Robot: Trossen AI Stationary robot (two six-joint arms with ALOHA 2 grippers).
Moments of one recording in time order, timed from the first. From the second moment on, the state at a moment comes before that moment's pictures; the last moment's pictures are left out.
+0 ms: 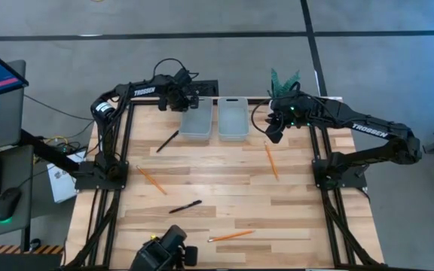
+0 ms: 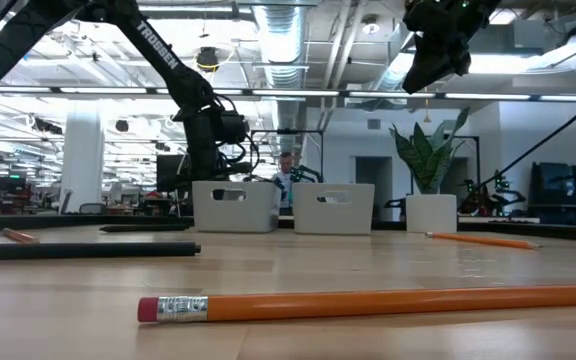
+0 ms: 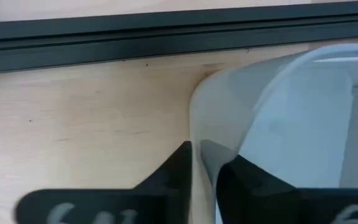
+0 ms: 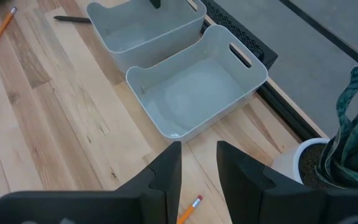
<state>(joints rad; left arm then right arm) 0.86 2.01 1.42 -0.71 0.10 -0.64 -0.37 1.12 1.11 -0.81 0.14 0.11</state>
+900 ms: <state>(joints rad) 0.86 2.01 1.42 -0.80 0.10 -0.68 -0.37 1.12 1.11 -0.81 0.14 0.11</state>
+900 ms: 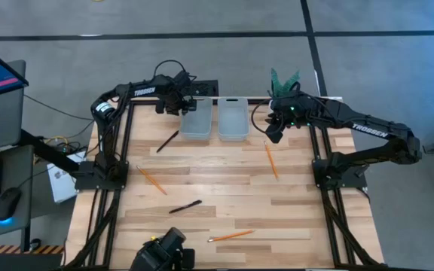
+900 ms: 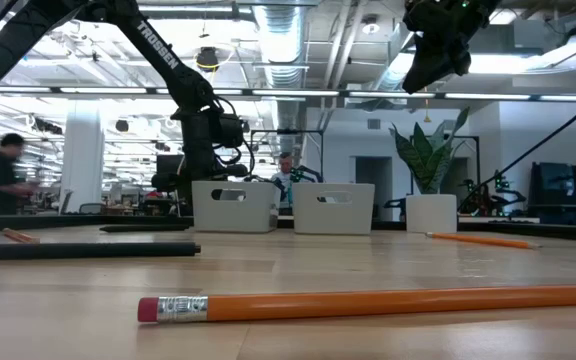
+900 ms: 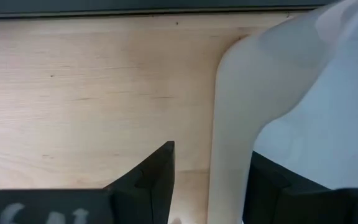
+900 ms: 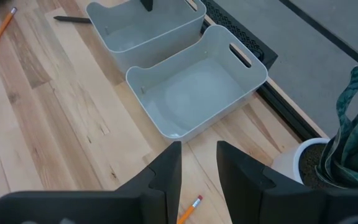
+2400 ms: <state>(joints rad) 0.74 2.00 1.42 -0.91 0.21 -0.74 -0.37 1.12 1.11 -0.81 0.14 0.12</state>
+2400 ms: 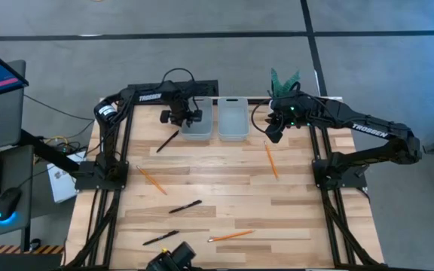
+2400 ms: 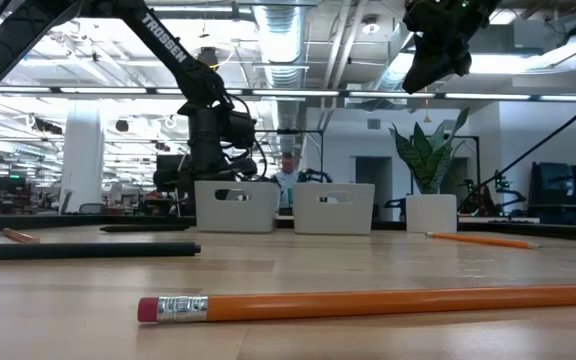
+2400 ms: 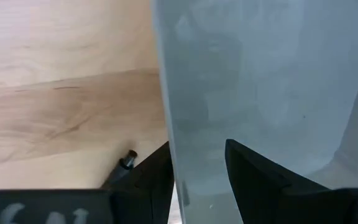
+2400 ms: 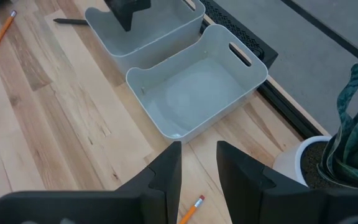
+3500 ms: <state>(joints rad) 0.72 1.97 2.05 -1.35 -0.14 -0.46 -0.37 1.12 1.11 -0.81 0.14 0.15</state>
